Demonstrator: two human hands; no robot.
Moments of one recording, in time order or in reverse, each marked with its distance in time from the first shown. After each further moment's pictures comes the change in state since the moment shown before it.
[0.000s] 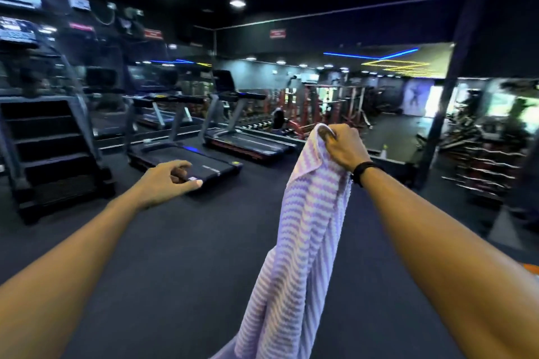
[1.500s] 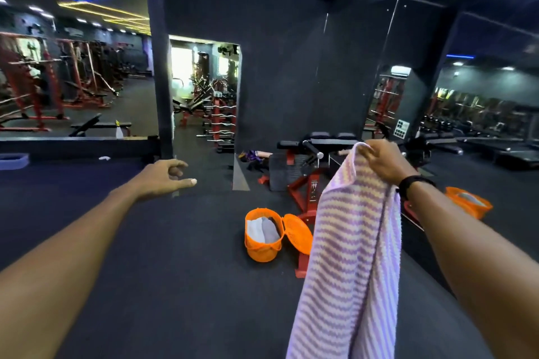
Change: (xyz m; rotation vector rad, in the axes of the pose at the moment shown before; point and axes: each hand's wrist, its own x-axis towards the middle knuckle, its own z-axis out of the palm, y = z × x) left_hand 0.342 0.716 0.801 -0.218 -0.761 0.658; right_hand -0.089 0.798 -0.536 -0.680 0.231 0.852
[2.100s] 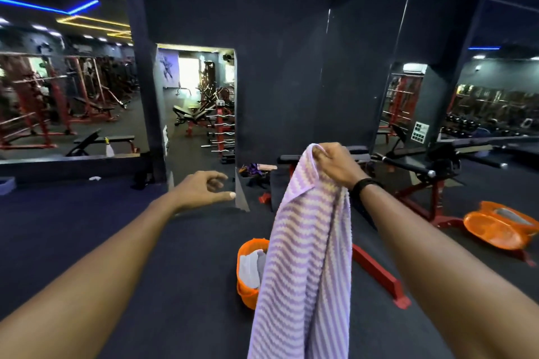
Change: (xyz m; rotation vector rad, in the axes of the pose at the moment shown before) left_hand 0.307 0.098 0.148 0.038 -0.105 0.102; right_hand 0.281 0.097 0.141 0.276 -0.074 -0.133
